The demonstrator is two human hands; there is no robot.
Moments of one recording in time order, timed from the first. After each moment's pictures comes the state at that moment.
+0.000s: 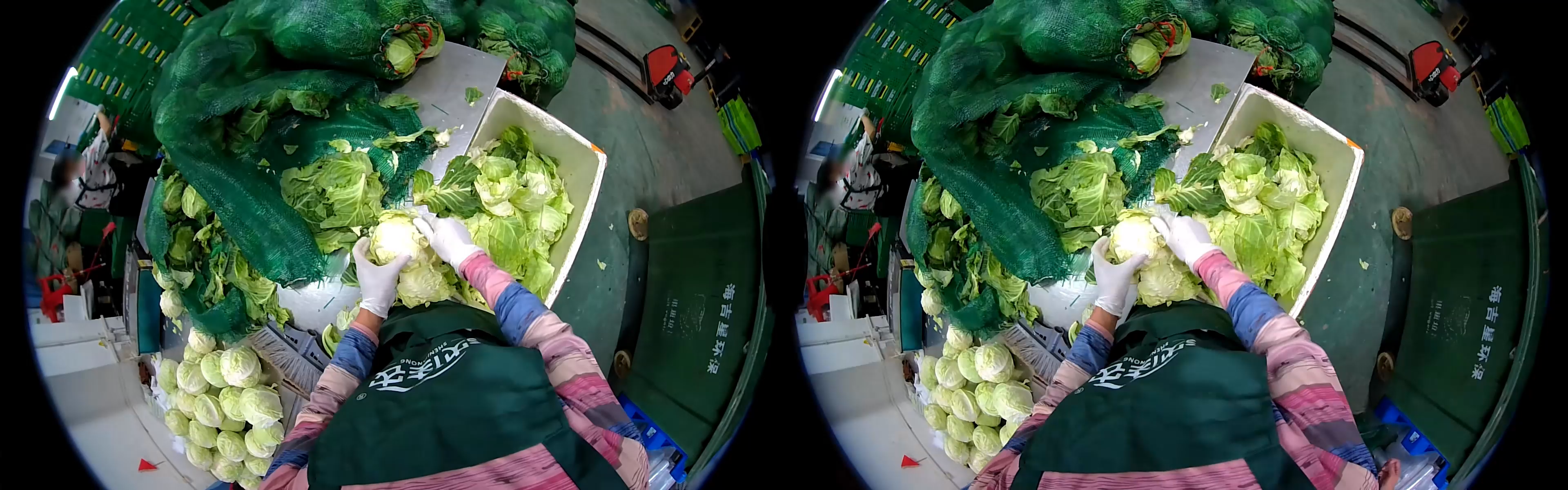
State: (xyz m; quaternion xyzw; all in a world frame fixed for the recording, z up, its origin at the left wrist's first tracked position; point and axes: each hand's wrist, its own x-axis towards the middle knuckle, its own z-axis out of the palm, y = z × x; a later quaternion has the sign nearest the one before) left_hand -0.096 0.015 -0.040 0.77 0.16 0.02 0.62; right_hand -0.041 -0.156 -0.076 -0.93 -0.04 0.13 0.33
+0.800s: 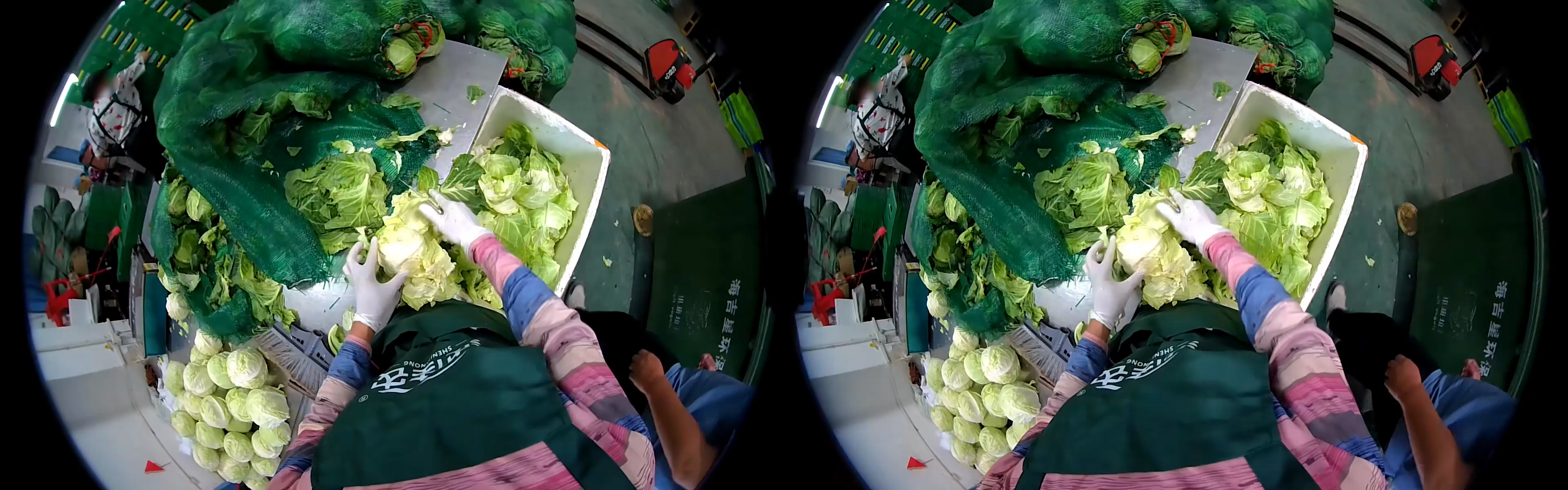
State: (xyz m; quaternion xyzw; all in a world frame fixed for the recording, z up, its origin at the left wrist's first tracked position) left_hand -0.112 0.043 -0.020 0.95 -0.03 0.03 0.30; right_hand -0.013 -0.169 -0.057 -0.88 0.04 0.24 0.41
